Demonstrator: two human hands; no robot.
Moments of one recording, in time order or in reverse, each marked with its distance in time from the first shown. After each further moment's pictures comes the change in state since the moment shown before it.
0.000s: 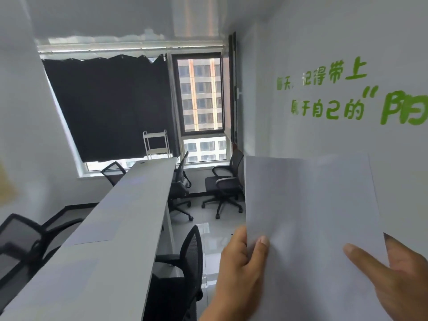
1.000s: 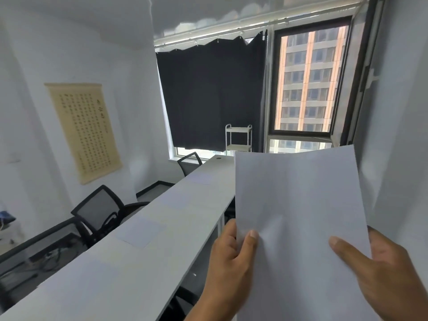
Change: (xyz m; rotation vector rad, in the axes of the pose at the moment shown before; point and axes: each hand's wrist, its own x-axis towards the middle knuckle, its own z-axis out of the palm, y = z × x) left_hand 0.407 -0.163 -0.064 0.231 0.591 -0.106; right_hand 0.472 0.089 0.356 0.146 -0.585 -0.052
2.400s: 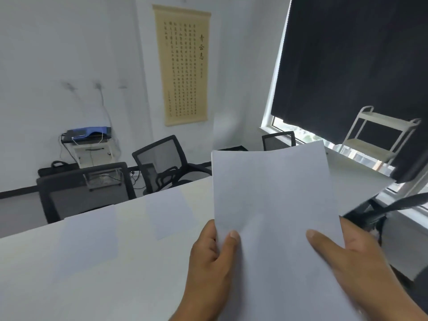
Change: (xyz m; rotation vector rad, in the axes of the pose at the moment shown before) left_hand 0.380 -0.227 -0.056 0.021 0.747 -0.238; right_hand 0.441 0.086 0.372 -0.146 -0.877 0.014
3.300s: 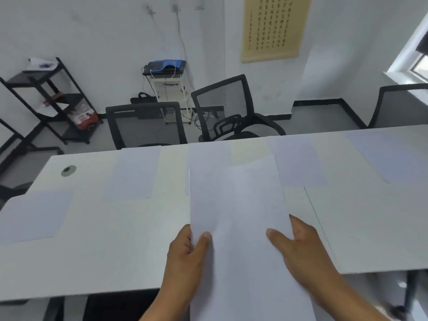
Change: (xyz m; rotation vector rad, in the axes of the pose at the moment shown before) left_hand 0.083 -0.142 0.009 0.156 0.588 -0.450; right_hand 0.211 0.124 0.126 -0.138 -0.686 0.172
